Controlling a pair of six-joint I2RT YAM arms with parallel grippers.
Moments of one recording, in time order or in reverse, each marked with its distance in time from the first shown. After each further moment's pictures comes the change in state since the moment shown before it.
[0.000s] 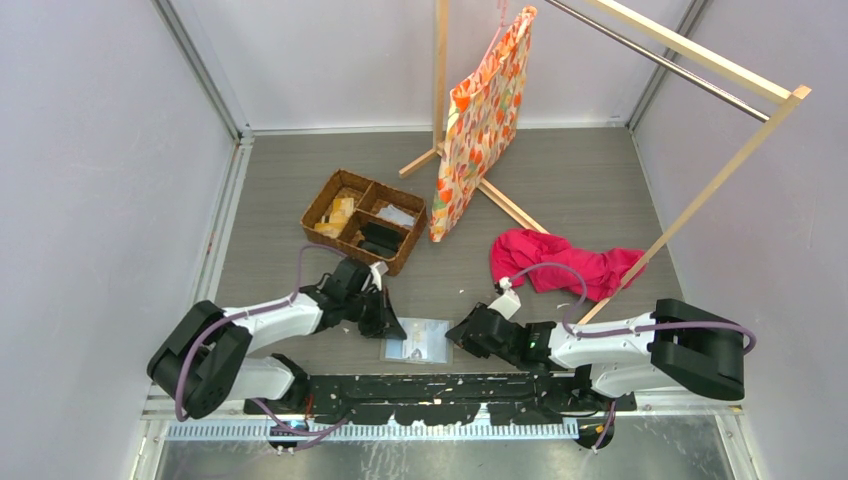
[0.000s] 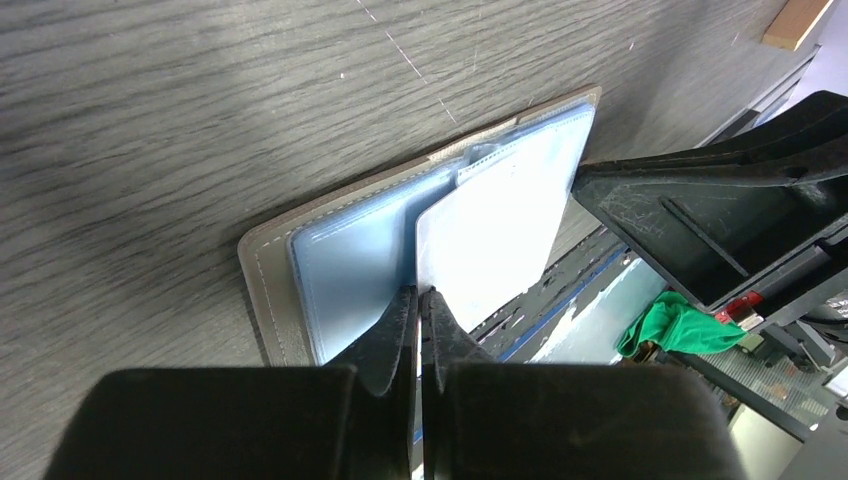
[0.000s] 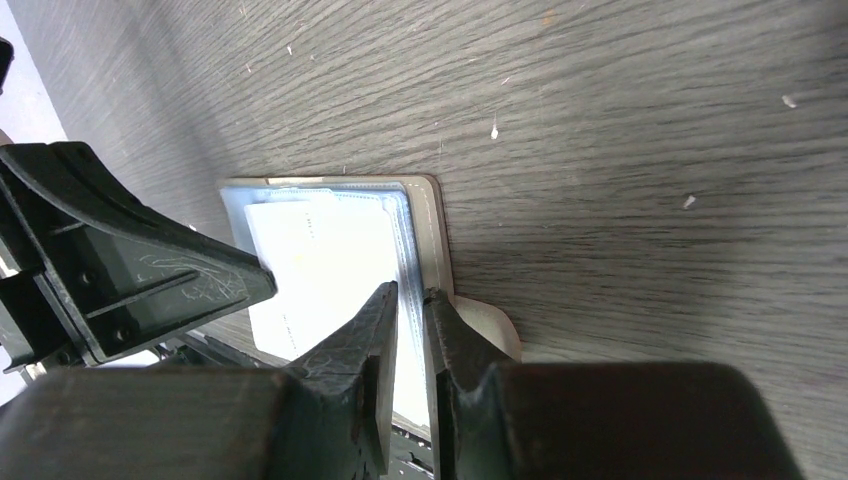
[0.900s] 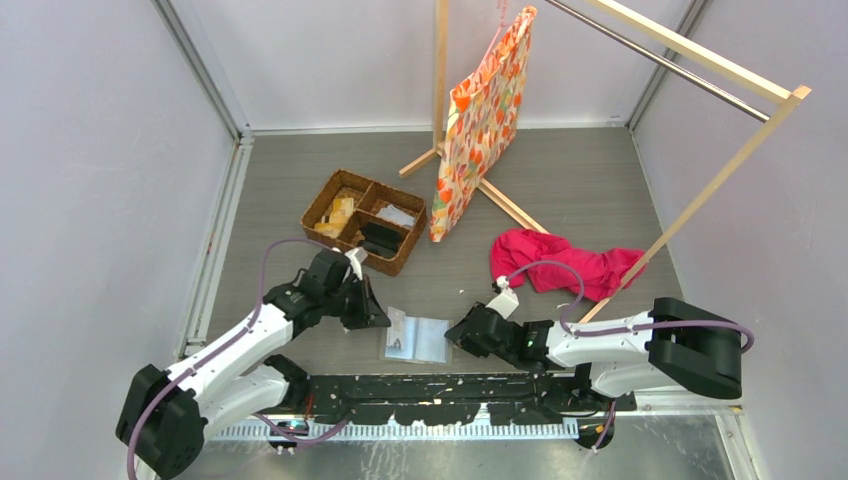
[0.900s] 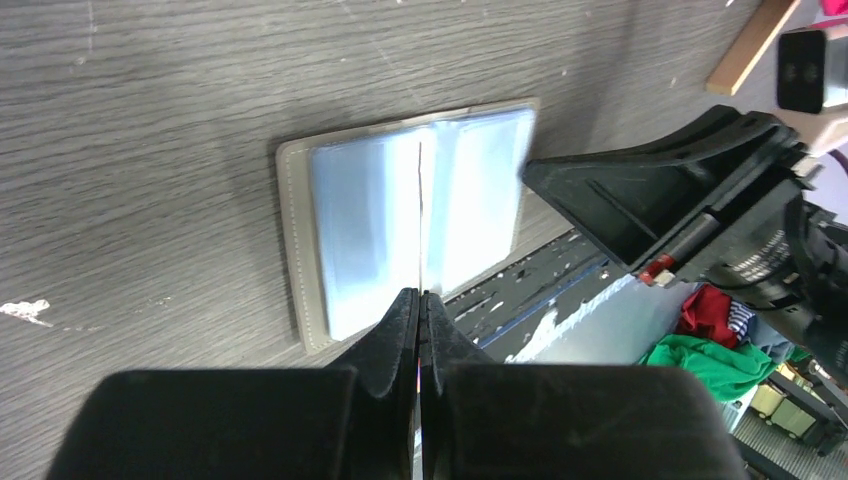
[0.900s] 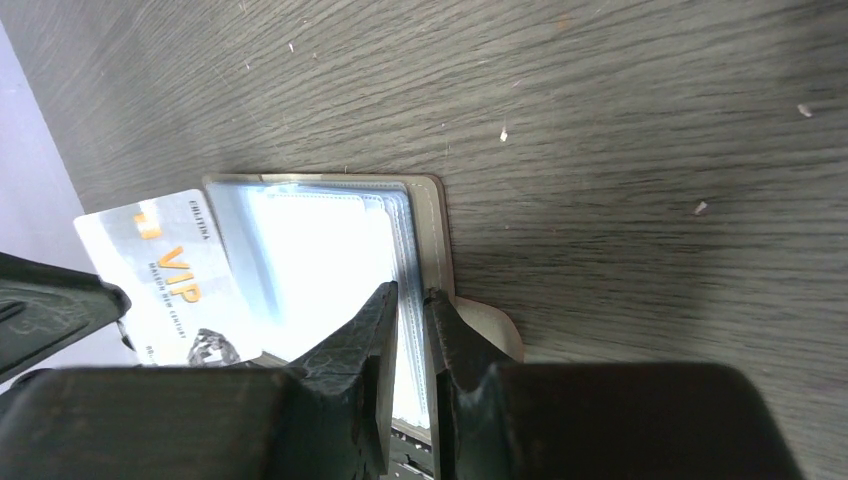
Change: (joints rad) left arm 0.055 -0.336 0.090 -0.364 -0.126 0.036; right arm 0.000 0.024 0.022 -0.019 0.001 -0.024
